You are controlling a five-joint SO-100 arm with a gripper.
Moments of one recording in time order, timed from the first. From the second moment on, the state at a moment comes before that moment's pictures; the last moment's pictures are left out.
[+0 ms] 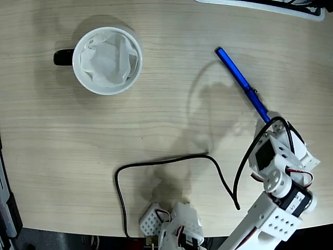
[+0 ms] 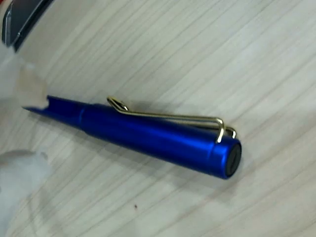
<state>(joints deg) 28.4 75.3 83.8 72.8 6.4</state>
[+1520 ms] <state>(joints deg) 31.6 61.2 81.2 69.3 12.3</state>
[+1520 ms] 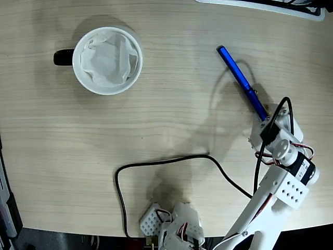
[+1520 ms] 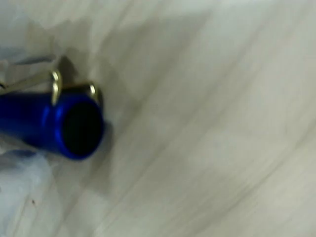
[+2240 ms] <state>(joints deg) 31.8 60.0 81.2 67.2 13.4</state>
